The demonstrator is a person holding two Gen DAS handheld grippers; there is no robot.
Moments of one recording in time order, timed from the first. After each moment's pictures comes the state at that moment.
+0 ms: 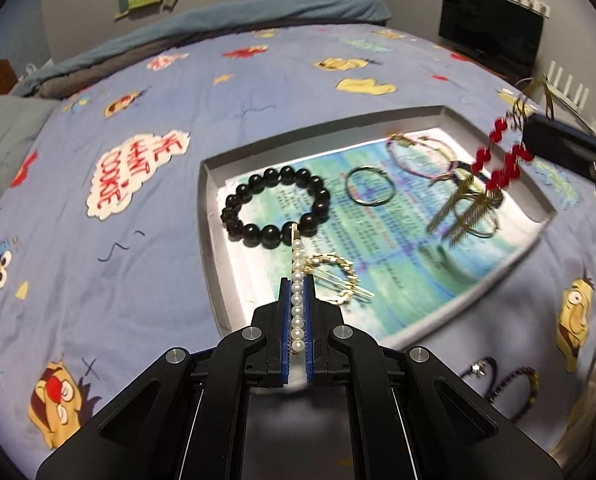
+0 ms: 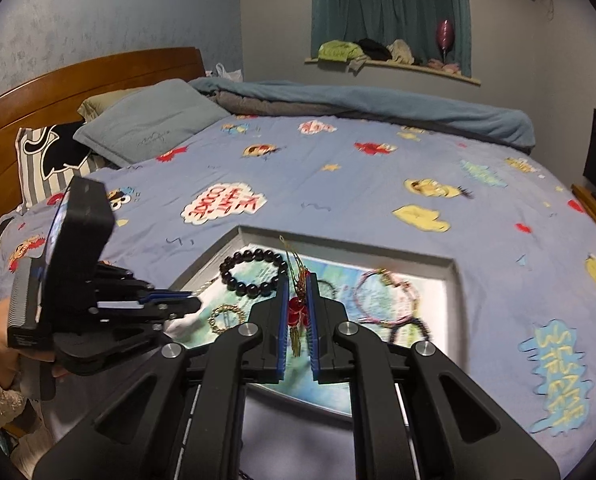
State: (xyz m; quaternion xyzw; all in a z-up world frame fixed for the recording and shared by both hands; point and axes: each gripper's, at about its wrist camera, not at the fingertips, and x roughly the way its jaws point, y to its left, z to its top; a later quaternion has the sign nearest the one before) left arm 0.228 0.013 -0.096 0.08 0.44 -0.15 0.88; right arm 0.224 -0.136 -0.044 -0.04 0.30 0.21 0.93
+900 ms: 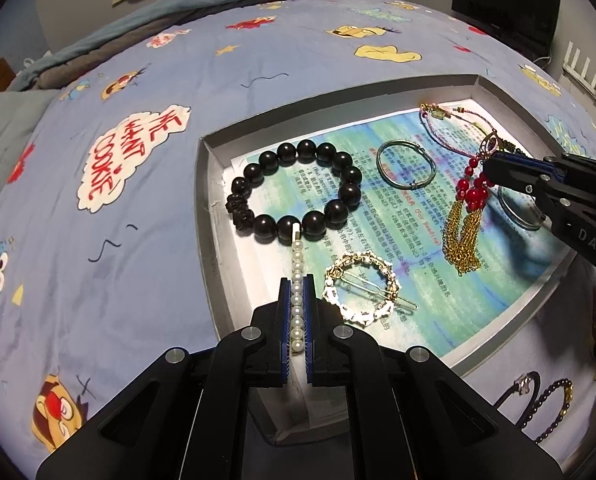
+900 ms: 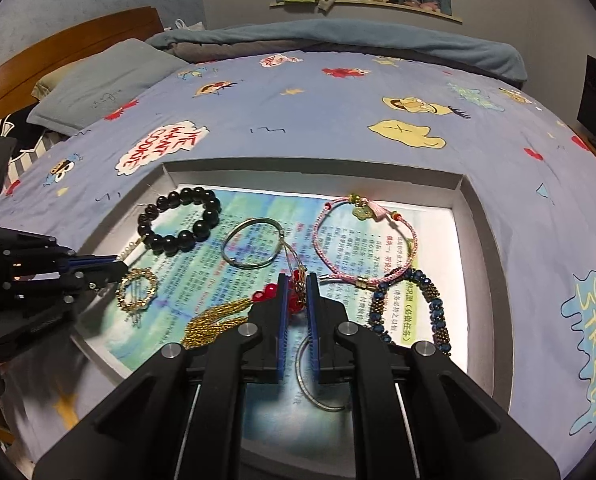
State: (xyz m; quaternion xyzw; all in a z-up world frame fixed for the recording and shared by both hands) left arm 0.256 0.011 -0.120 0.11 0.48 -0.12 0.86; right arm 0.290 -0.157 -0.123 -0.03 0.39 0.15 0.91
